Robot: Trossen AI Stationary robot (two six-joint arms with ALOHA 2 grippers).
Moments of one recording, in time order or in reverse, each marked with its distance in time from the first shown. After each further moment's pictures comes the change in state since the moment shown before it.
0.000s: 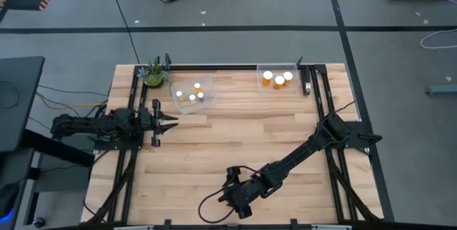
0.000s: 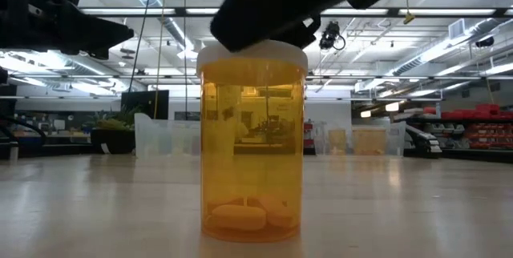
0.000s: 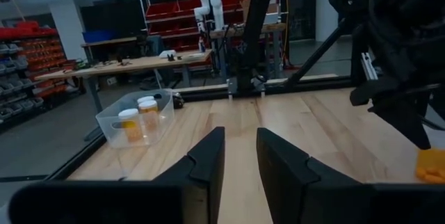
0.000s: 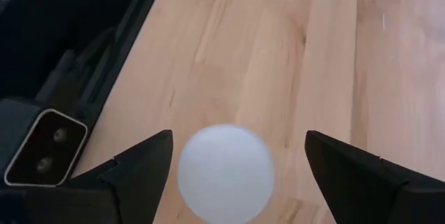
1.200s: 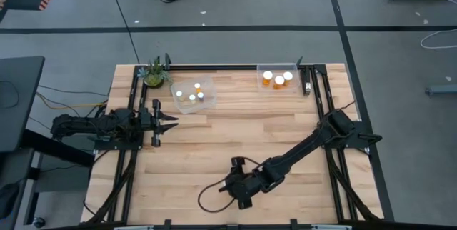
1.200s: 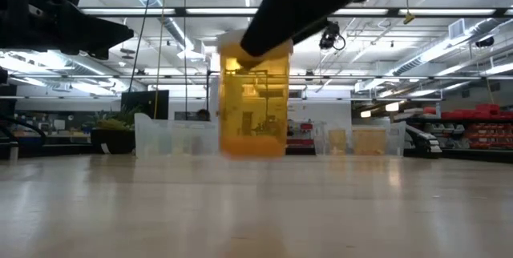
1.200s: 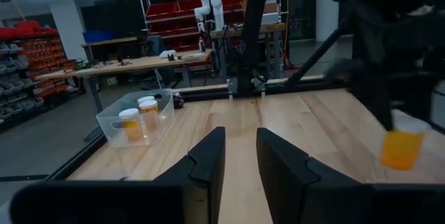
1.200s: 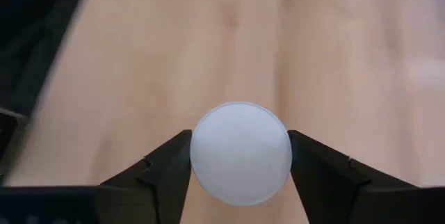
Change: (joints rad) left arm 0.000 0.000 0.000 -0.001 0.000 0.000; right arm -0.031 -0.073 0.000 -0.161 0.103 0.039
